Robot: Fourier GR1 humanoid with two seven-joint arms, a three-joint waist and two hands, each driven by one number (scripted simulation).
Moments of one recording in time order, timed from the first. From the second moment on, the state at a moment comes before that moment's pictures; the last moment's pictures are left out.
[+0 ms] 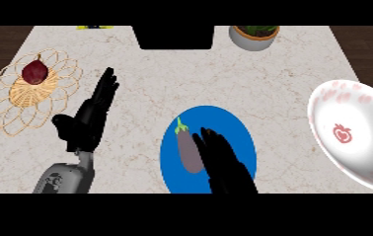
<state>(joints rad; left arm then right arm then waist) -0.16 0.17 -0.15 -1.53 0.07 0.17 0.07 0.07 -0.06 0.75 -1.86 1.03 0.00 0.54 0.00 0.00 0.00</state>
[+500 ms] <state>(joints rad) -0.15 0.12 -0.13 -1.55 0.02 0.15 0.10 0.09 -0.06 0.68 -1.73 0.98 -0.09 0.42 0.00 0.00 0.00</state>
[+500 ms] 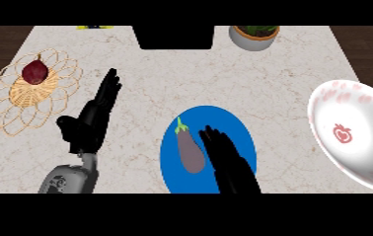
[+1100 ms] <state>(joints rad) -0.13 0.10 -0.11 -1.55 -0.01 0.13 0.08 -0.01 -0.04 0.57 -1.54 1.09 -0.12 0.41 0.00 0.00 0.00</state>
